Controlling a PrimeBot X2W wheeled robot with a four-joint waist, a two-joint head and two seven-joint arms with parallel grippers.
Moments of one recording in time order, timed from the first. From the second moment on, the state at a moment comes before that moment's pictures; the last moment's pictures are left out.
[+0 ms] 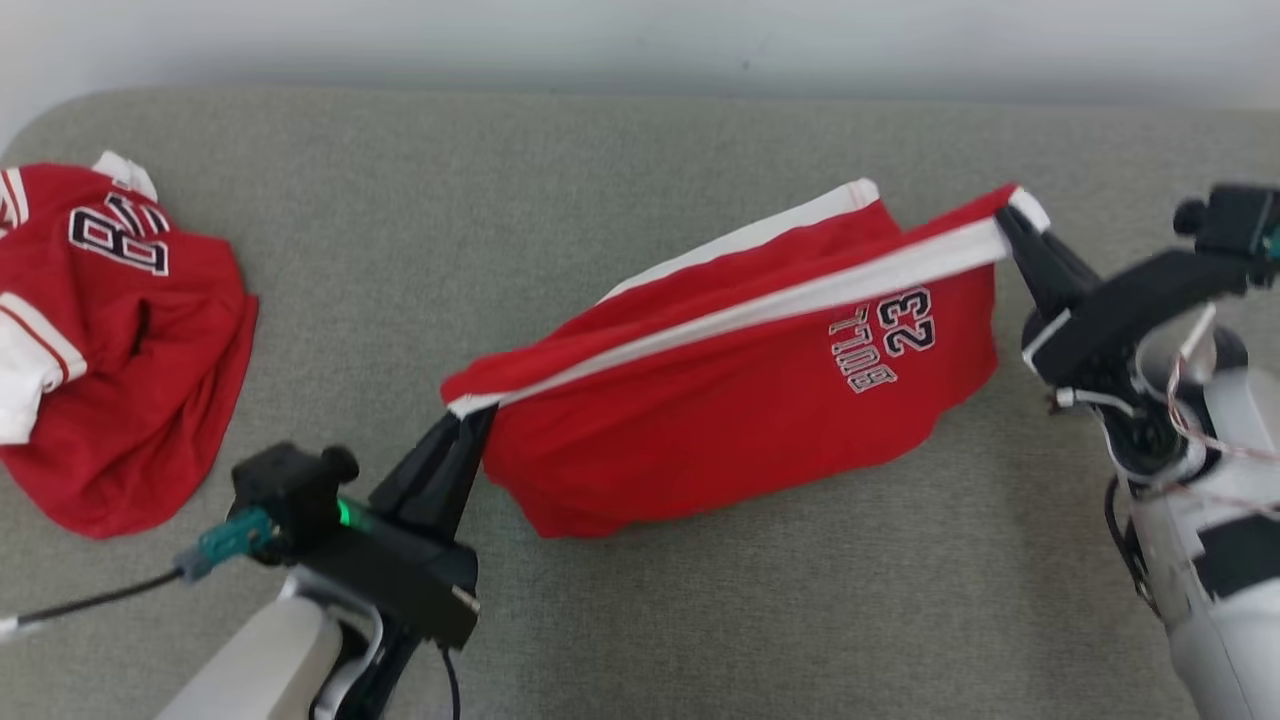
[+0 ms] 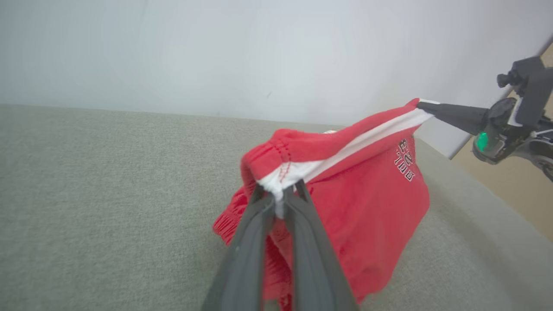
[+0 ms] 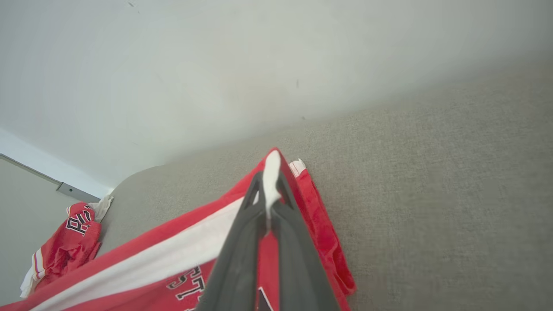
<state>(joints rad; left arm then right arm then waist) -0.47 0.41 -0.63 0.24 -0.81 -0.13 -0.26 -0.64 -0.34 0.11 0.43 0.82 0.13 0.28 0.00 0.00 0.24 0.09</state>
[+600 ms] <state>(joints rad) -0.71 0.33 -0.71 0.41 -0.86 -0.13 -0.26 -1.06 -0.29 0.24 0.89 0.67 0.13 0.18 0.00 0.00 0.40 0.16</state>
